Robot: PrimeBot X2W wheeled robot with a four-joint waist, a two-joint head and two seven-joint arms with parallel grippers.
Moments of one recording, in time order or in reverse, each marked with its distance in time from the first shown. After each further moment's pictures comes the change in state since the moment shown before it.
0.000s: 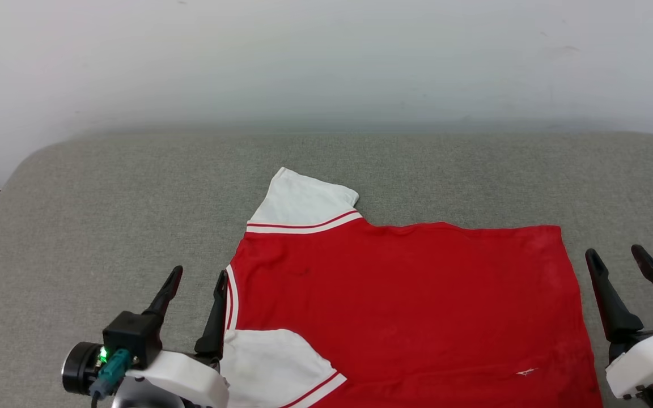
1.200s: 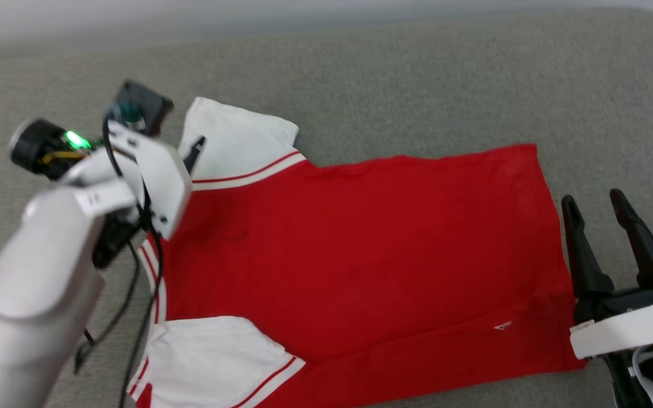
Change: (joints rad) left arm -0.653 0.070 -0.049 0.334 0.125 -0.354 0.535; right arm -0.109 0.070 0.085 0.049 -0.030 0.000 -0.280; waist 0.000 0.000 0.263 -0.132
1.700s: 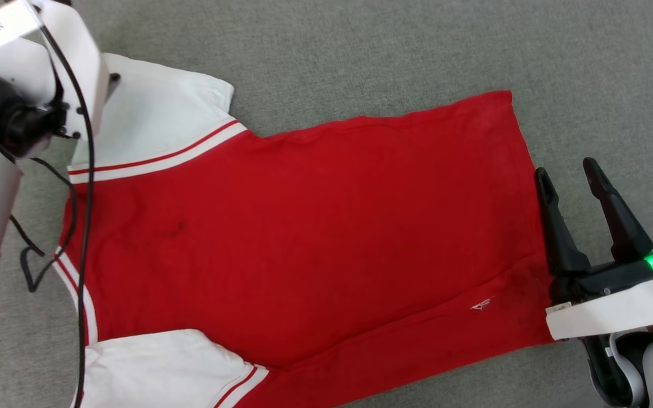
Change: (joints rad) left arm -0.370 0.078 -0.044 0.235 -0.213 -0.013 0.424; right arm -0.087 0.016 0.074 -0.001 0.001 0.000 -0.036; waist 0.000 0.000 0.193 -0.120
